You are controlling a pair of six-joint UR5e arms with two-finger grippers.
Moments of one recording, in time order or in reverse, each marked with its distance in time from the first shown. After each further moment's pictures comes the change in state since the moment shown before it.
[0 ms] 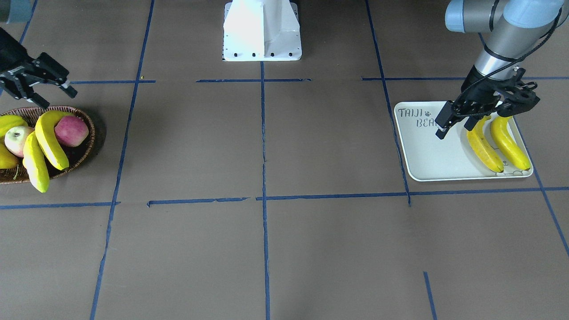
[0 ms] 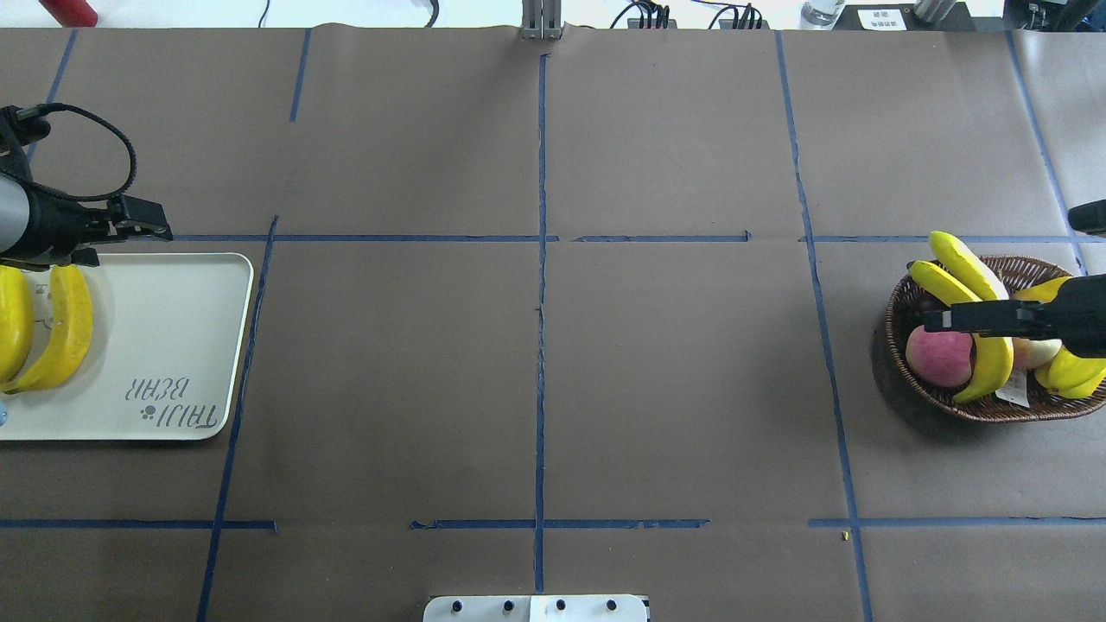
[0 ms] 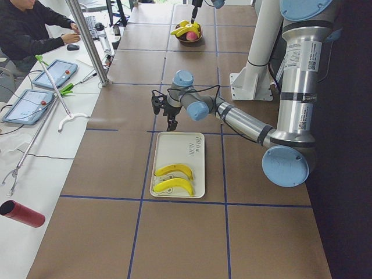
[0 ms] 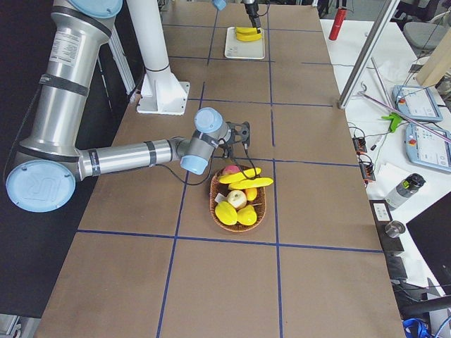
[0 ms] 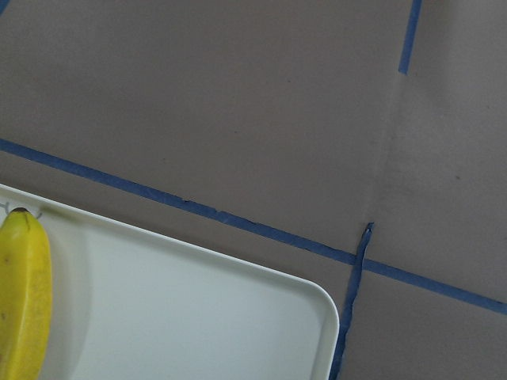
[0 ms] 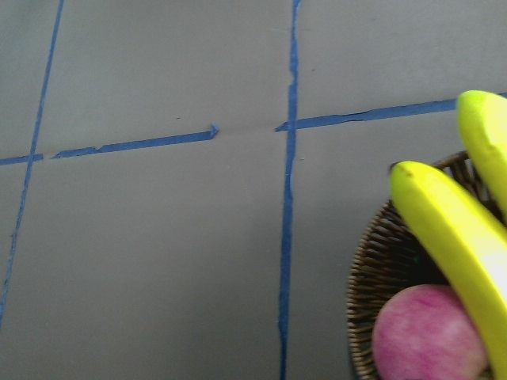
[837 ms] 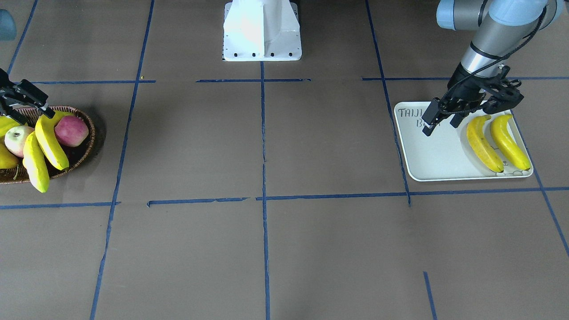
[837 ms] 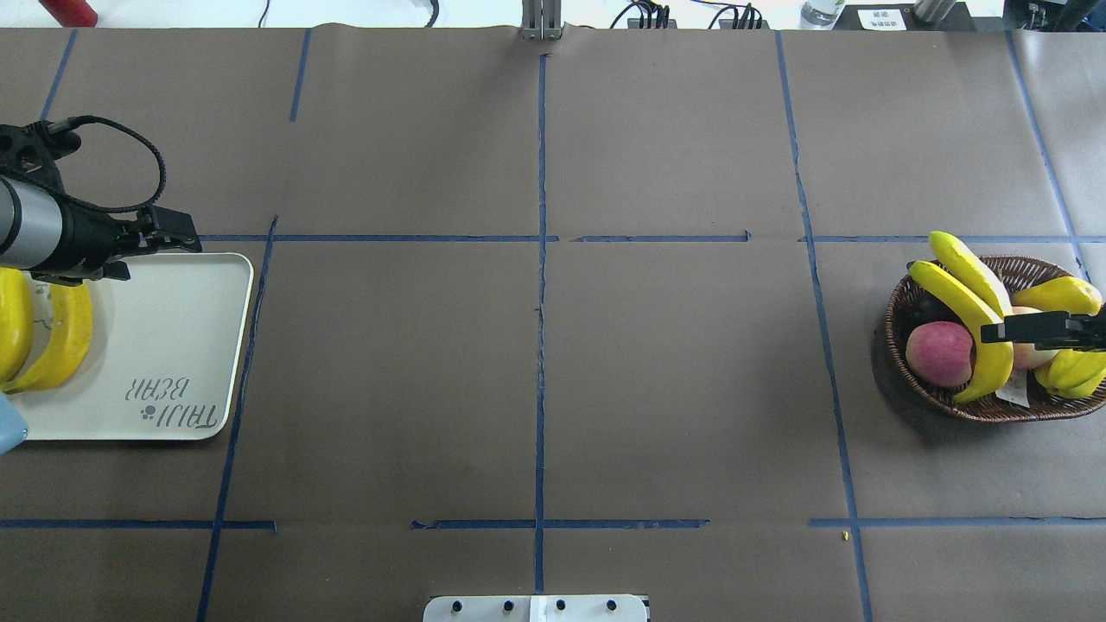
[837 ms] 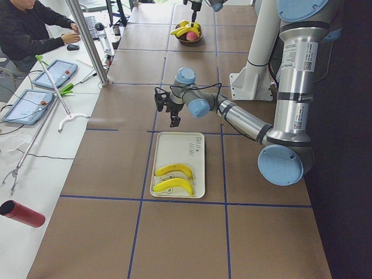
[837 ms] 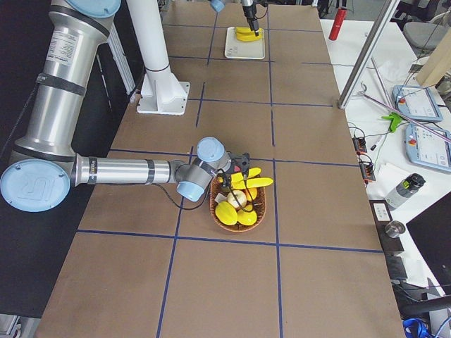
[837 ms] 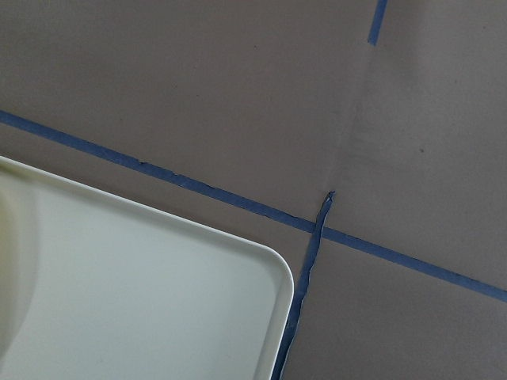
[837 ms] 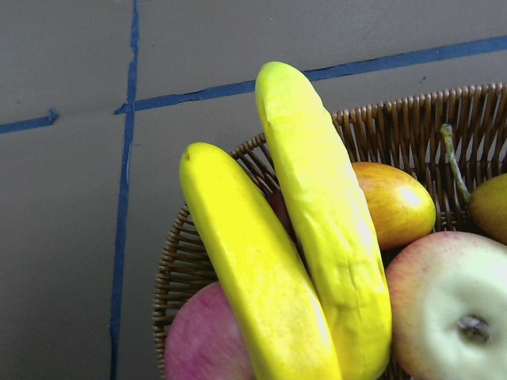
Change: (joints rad) left arm 0.032 -0.008 -0.014 -0.001 0.006 -0.051; right arm -0.046 -0.008 -0.162 0.029 -0.070 -0.050
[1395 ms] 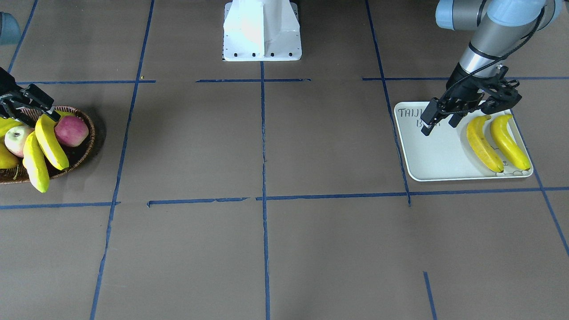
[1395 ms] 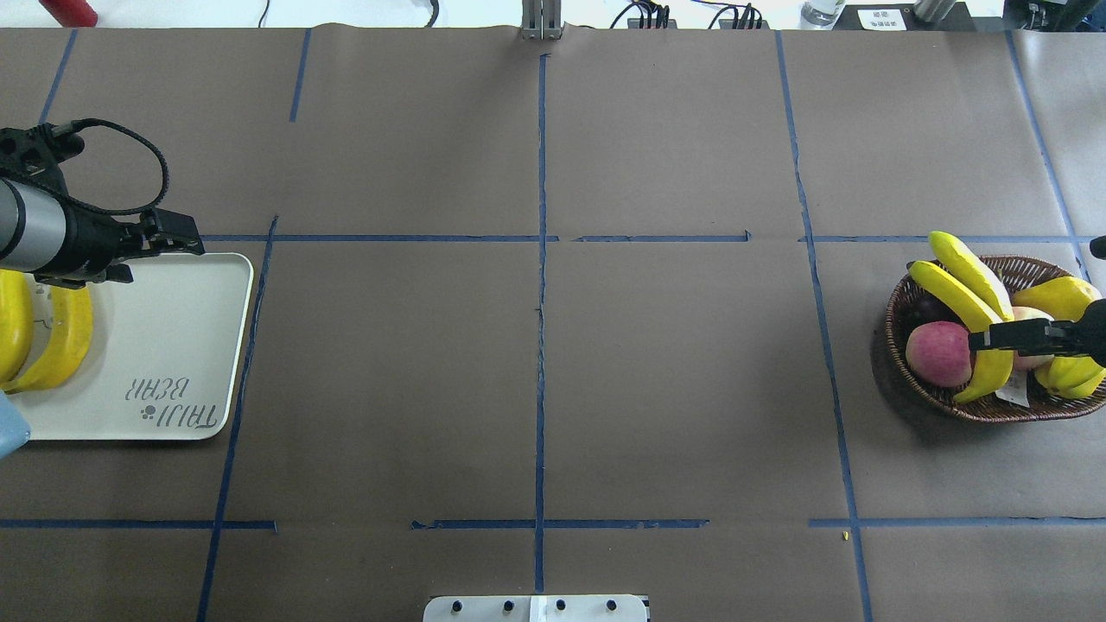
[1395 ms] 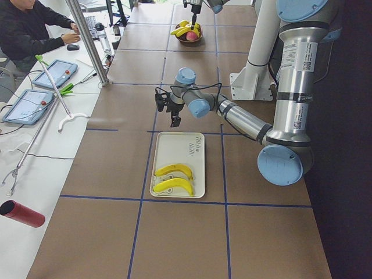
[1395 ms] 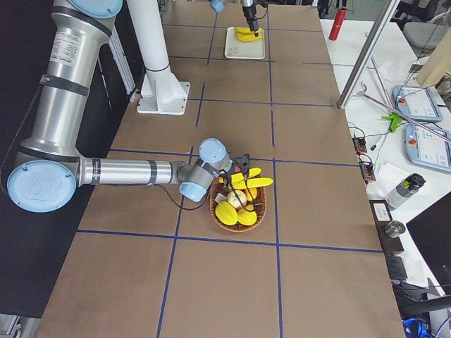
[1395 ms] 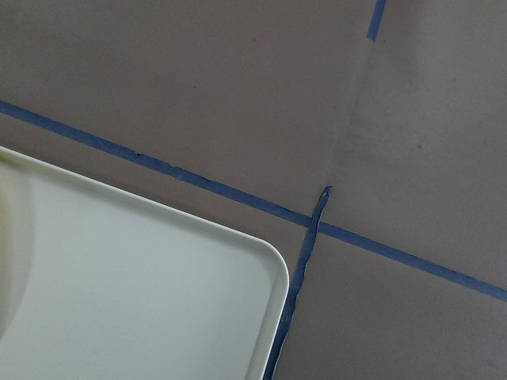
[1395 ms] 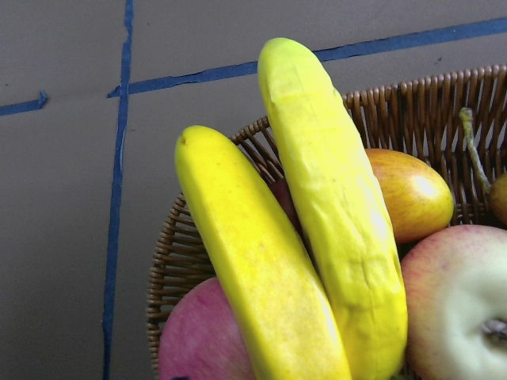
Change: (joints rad) left arm 0.003 -0.001 0.001 0.000 -0.001 -0.003; right arm -0.013 0.017 -0.015 0.004 0.005 0.000
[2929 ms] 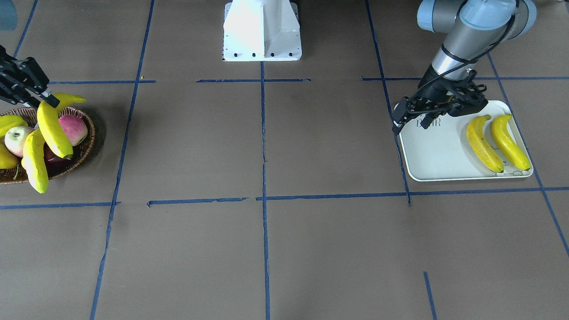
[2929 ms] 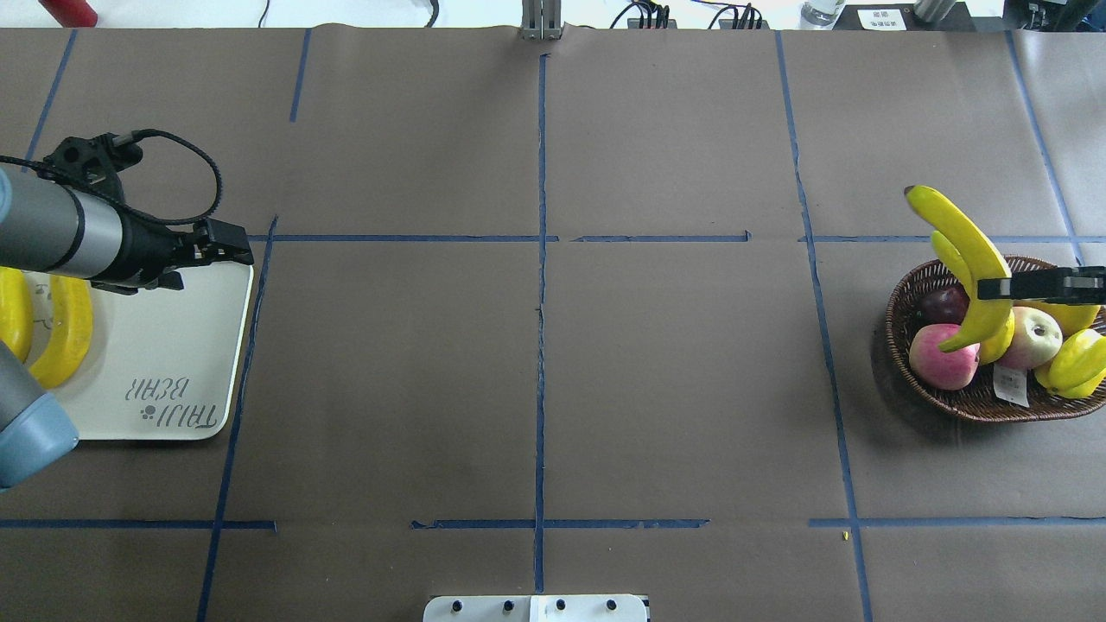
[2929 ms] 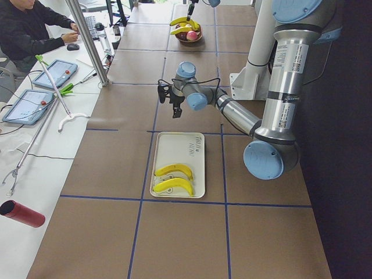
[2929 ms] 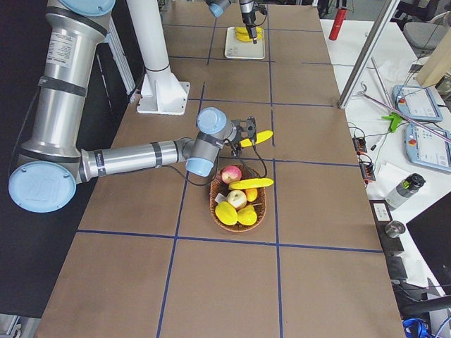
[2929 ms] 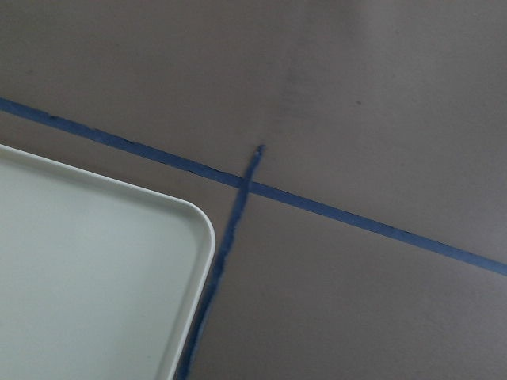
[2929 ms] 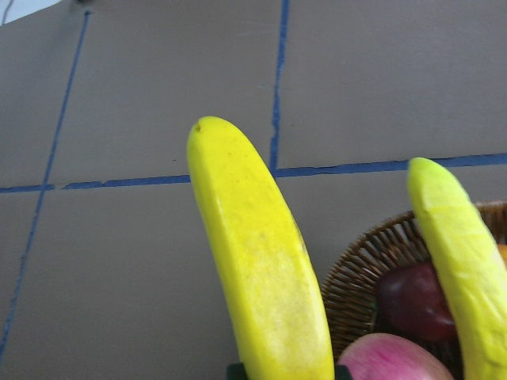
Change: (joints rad) left arm 0.082 -0.130 0.020 -0.002 -0.005 -0.063; right arm 0.061 0.095 0.194 -0.020 0.055 0.026
